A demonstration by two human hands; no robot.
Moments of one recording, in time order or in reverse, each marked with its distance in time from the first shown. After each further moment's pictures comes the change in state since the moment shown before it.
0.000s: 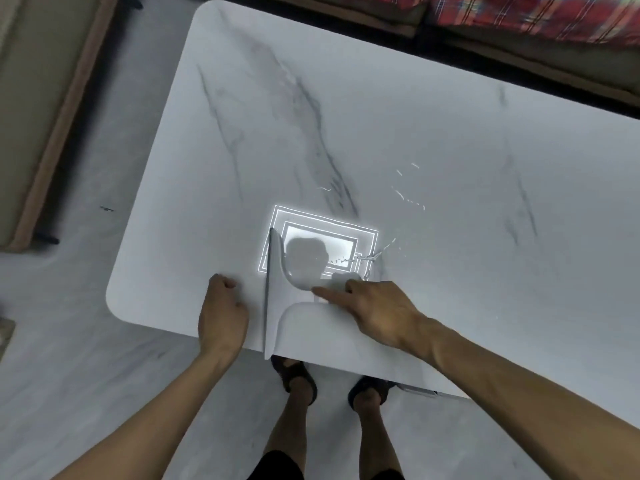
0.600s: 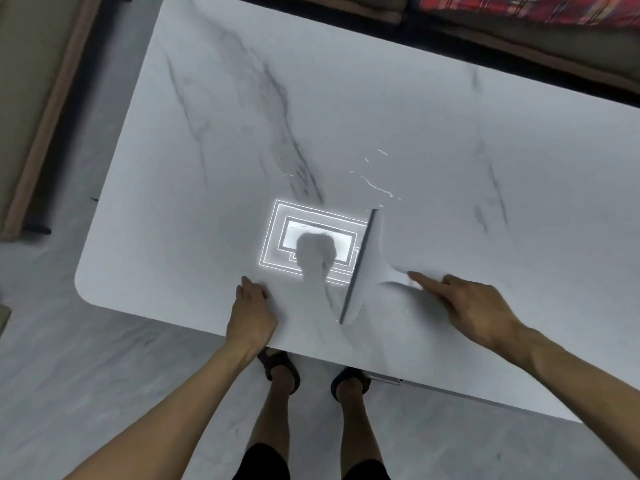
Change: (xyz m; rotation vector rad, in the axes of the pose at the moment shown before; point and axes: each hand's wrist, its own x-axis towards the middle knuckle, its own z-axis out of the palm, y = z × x) left_hand -0.061 0.053 0.084 0.260 -0.288 0.010; right_hand -0.149 0.148 0.012 -0.015 0.004 0.360
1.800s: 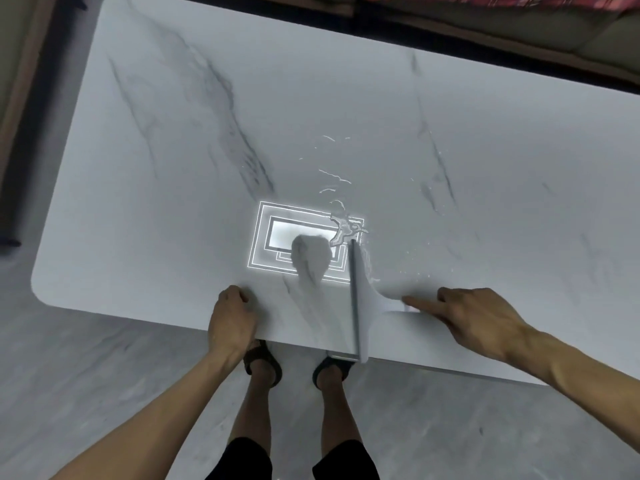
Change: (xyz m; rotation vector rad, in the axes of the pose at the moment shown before) left_hand -0.038 0.023 0.048 -0.030 0.183 0.005; right_hand -0.087 0.056 0.002 -0.186 -0.159 -0.124
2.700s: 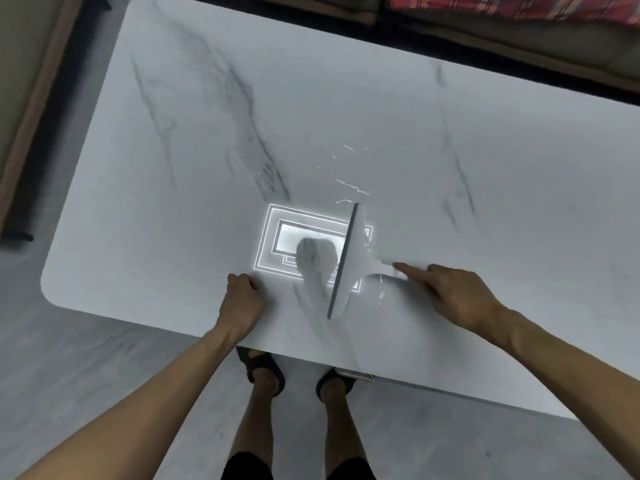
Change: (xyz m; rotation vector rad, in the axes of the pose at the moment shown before) left_hand 0.040 0.024 -0.025 -0.110 -0.171 -0.061; right_hand 0.085 0.003 -0.003 0.246 0.203 0.068
